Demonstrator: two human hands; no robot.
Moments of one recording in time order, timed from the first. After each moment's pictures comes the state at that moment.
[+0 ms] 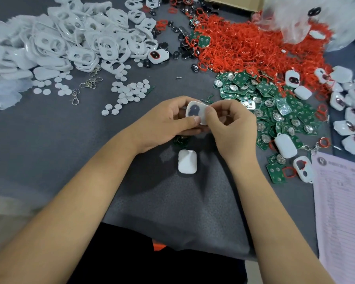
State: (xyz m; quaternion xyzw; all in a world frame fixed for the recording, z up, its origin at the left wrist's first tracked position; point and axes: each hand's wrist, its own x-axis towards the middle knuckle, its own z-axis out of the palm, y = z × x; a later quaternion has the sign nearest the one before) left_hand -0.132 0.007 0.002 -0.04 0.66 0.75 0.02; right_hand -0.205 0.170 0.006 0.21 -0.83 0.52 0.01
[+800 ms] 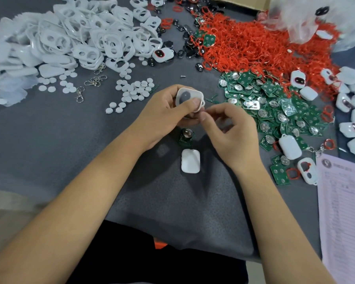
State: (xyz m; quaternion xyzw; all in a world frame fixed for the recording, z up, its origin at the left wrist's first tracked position) left_hand -0.135 0.006 0.002 -0.11 0.62 0.77 -0.10; right_hand -0.199 0.176 0.008 0.31 -0.83 0.46 0.03
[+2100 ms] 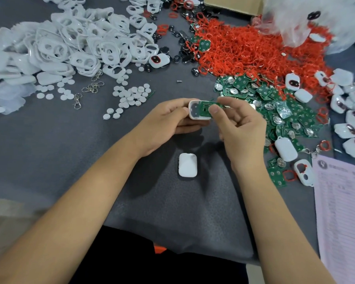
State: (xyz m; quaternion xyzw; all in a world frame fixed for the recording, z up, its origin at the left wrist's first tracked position) left_hand -0.140 0.011 0.001 -0.08 0.60 0.80 0.00; right_hand -0.212 0.177 0.004 0.17 -0.73 0.66 -0.03
